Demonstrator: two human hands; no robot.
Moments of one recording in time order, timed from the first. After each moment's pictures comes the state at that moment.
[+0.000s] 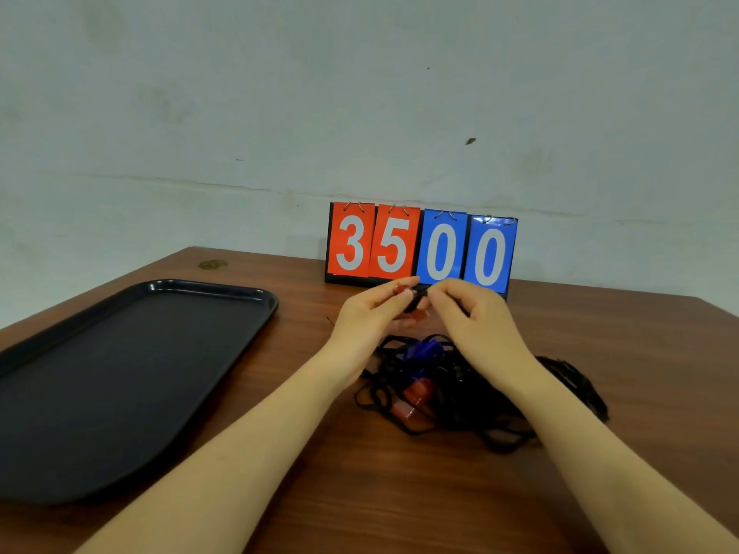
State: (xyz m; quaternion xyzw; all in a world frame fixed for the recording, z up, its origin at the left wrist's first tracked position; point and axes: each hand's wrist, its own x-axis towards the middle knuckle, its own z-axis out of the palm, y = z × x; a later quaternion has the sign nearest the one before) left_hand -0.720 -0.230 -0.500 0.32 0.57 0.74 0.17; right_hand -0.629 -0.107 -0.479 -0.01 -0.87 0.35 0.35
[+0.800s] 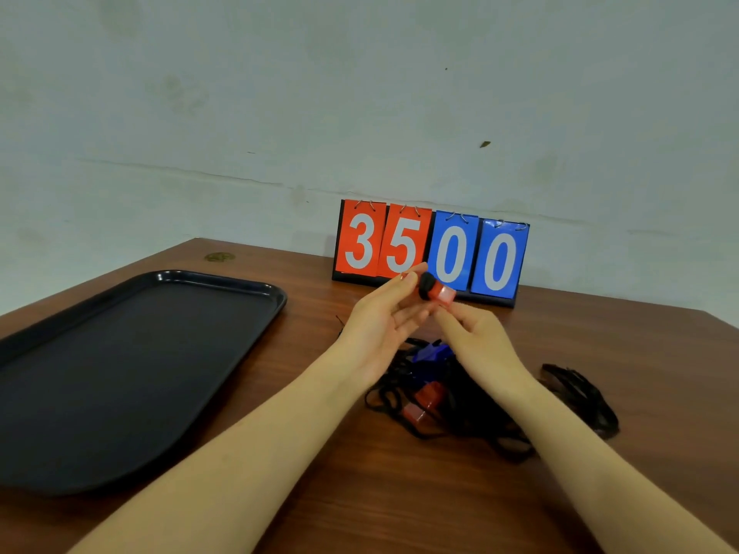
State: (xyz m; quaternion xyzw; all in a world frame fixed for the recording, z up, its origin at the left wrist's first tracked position) left_hand -0.717 -0.231 -0.493 0.26 0.39 0.84 0.29; right_hand -0.642 -0.109 -0.498 -0.04 -0.84 0.47 0.27
